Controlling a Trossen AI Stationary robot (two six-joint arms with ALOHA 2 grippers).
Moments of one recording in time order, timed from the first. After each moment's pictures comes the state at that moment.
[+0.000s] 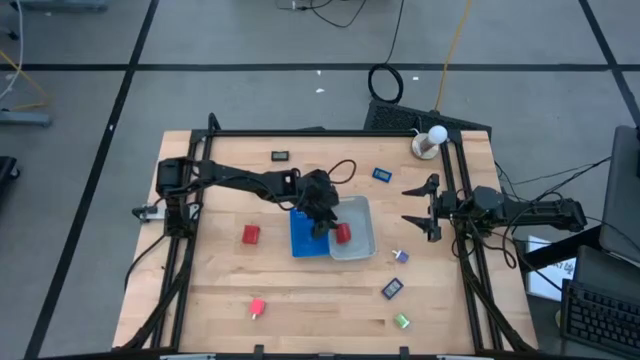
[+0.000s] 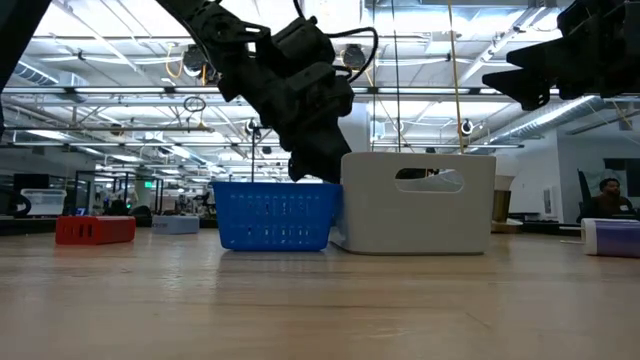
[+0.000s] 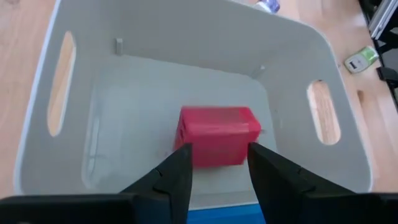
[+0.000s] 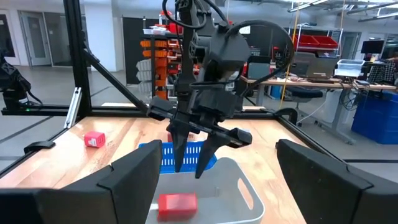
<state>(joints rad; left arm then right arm) 0.14 1.89 1.18 -0.09 0.38 -0.17 0.02 0.11 0.08 0.10 0.08 -0.05</state>
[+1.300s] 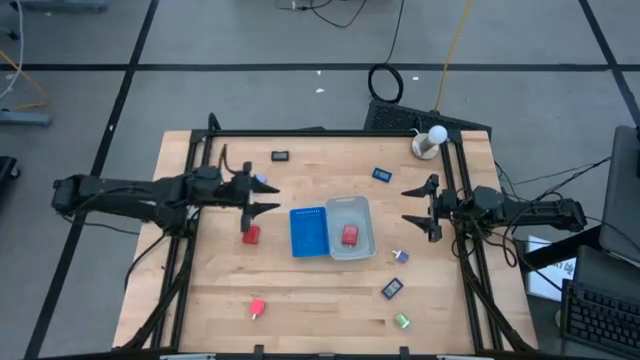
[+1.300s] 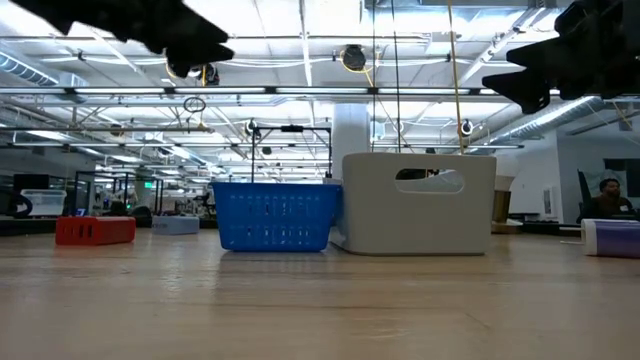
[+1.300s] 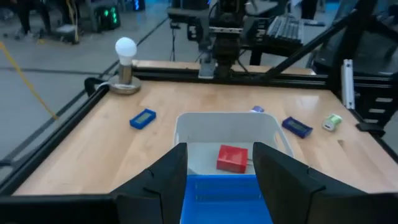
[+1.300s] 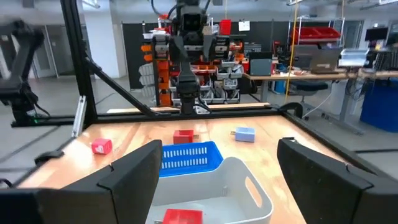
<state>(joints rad) 0.07 0.82 0.54 0.06 0.02 -0.02 0.02 0.11 0.08 0.10 0.08 0.03</state>
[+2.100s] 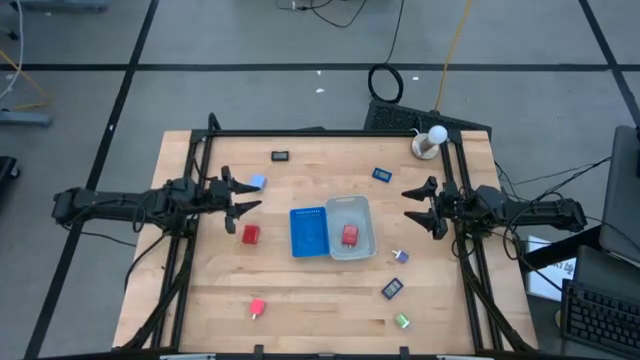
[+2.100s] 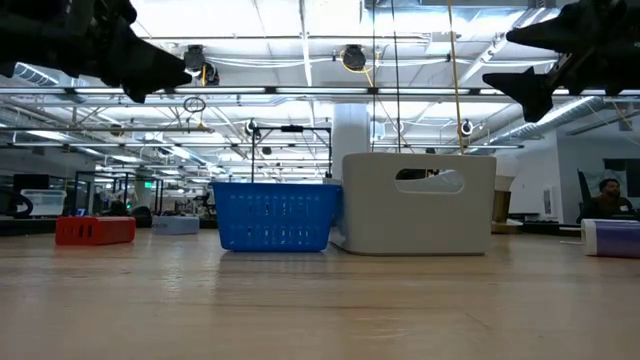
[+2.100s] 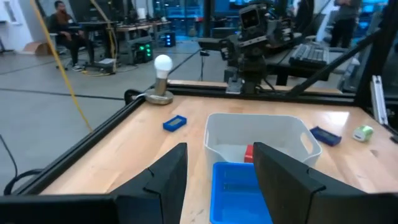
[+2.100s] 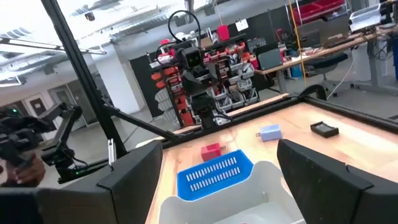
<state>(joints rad) 0.04 0.45 0.23 0.15 -0.12 -0.01 0.02 0.11 0.09 0.16 0.07 0.33</state>
